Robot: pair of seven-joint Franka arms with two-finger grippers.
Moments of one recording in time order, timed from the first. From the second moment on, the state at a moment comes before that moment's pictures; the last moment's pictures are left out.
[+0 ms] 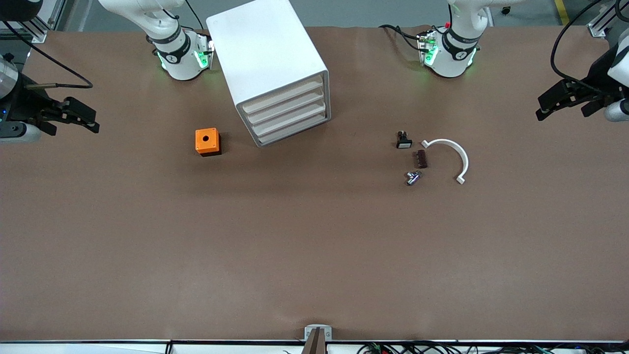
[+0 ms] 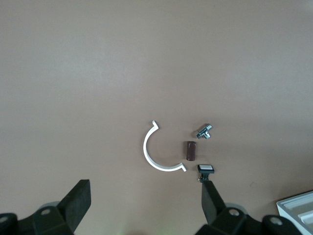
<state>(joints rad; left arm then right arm) 0.02 -0.06 -0.08 -1.57 -0.01 1.52 -0.14 0.09 -0.02 -0.06 -1.60 0.02 1.54 -0.01</state>
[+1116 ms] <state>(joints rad) 0.02 -0.07 -0.08 -1.57 -0.01 1.52 -0.14 0.06 -0.02 -0.07 -1.54 0.01 1.54 -0.01</state>
